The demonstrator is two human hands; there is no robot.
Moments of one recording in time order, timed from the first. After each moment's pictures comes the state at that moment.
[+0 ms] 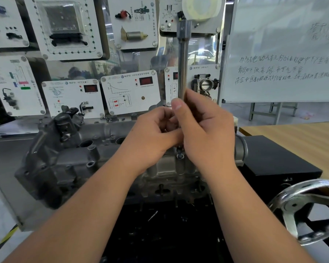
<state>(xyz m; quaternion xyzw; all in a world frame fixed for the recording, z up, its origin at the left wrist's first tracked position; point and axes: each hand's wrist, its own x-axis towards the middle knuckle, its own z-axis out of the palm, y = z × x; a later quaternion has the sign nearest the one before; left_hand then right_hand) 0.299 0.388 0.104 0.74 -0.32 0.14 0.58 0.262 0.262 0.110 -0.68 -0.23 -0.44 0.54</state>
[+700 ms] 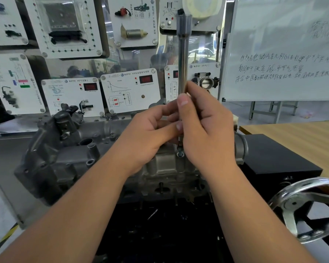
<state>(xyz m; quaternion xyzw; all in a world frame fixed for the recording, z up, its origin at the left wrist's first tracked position) 0.297 0.395 0.104 0.67 -0.34 0.05 0.65 0.264 0.263 0.106 -0.68 -0.22 -0.46 0.53</state>
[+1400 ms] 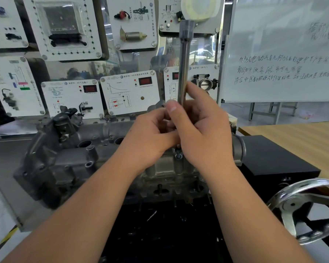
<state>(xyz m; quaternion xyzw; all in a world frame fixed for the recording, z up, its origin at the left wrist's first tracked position) 0.296 0.388 0.106 0.74 -0.33 0.14 0.57 0.263 0.261 0.109 -0.68 -0.24 -0.42 0.55</state>
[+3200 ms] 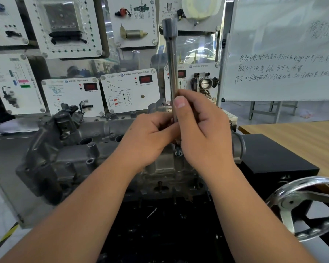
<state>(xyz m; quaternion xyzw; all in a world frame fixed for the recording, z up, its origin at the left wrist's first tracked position) 0.293 0.391 0.105 0.76 -0.34 0.17 0.53 0.259 0.263 0.106 -0.69 -0.22 -0.47 0.50</state>
